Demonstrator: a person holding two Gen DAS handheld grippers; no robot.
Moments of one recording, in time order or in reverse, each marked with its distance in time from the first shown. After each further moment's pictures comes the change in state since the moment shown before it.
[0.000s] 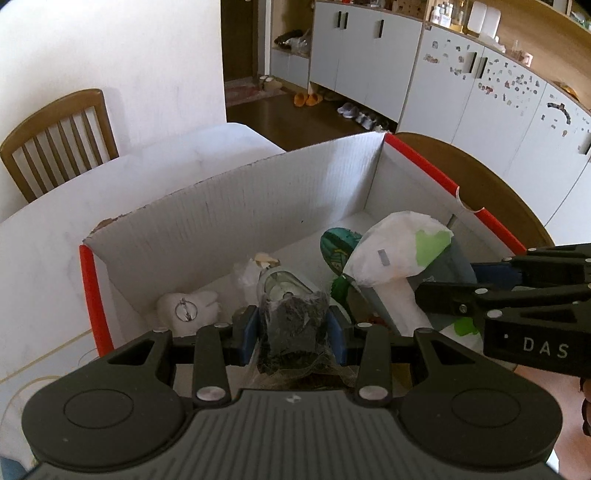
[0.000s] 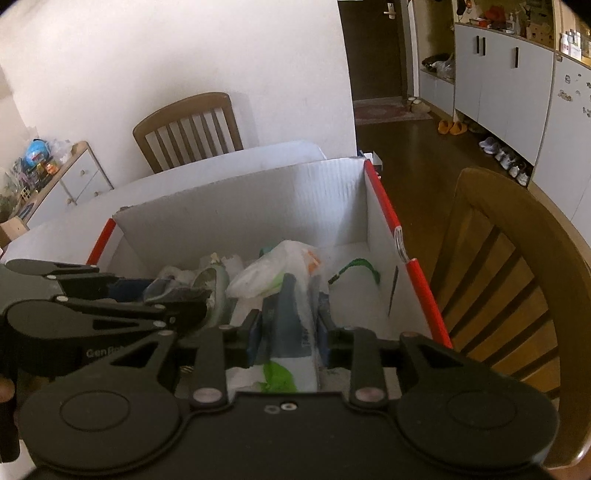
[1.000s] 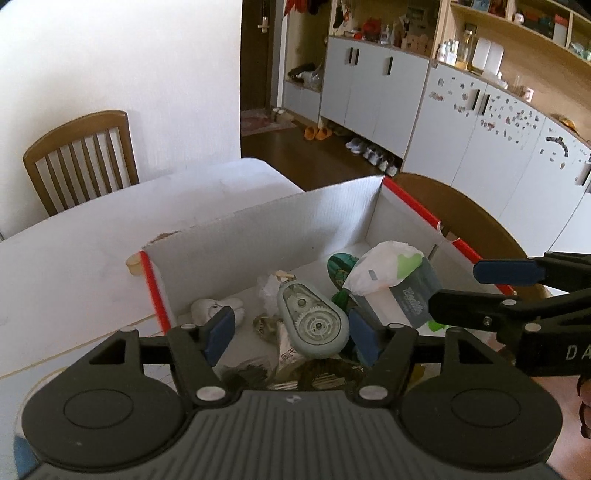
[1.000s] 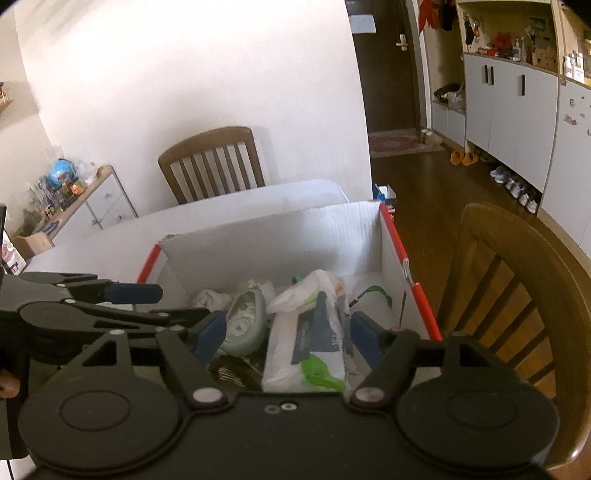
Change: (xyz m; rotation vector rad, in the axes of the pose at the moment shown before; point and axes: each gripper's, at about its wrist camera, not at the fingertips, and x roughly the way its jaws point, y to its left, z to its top) left arm -0.065 0.012 -0.013 -0.047 -0.122 0.014; right arm -0.056 0.015 -0.004 -0.016 -0.129 0.056
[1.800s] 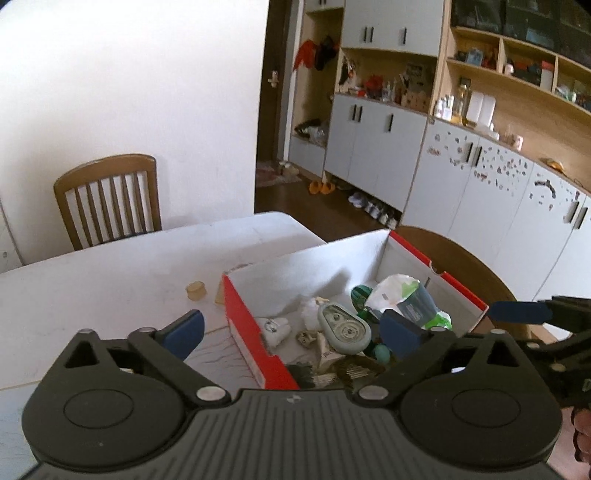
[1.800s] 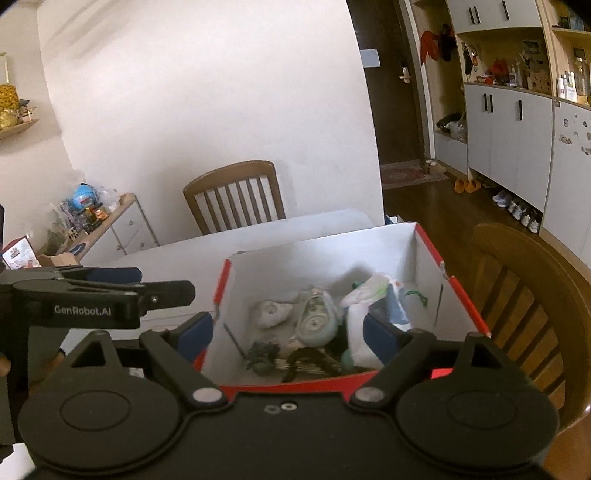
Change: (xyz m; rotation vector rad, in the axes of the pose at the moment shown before) left arm -0.099 0.050 -0.026 -0.028 -0.188 -0.005; right arm -0.059 0.071 -0.026 0.010 -0.119 0.014
